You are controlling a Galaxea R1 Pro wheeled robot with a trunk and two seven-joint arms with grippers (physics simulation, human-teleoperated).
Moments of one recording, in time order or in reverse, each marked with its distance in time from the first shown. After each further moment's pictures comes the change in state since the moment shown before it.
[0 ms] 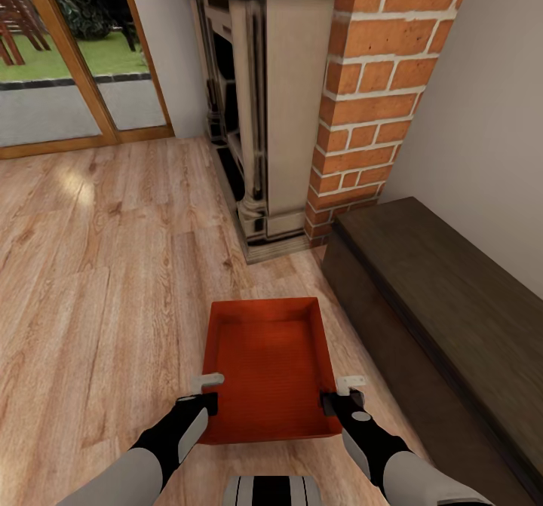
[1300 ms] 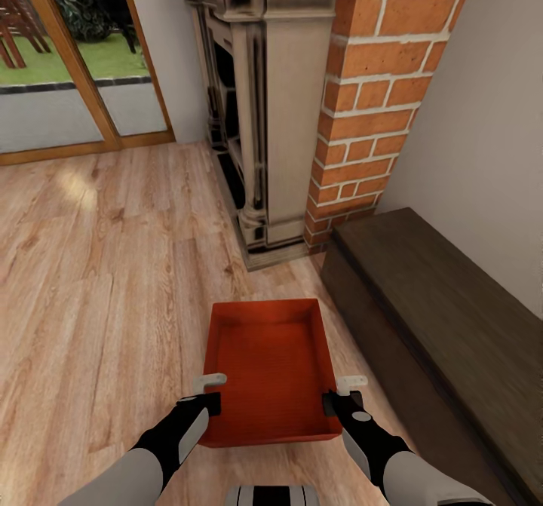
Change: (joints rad) left arm 0.000 -0.002 -0.004 0.004 0.017 -0.010 -0.045; right arm 0.000 -0.001 0.008 0.000 -0.010 0.001 0.001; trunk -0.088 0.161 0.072
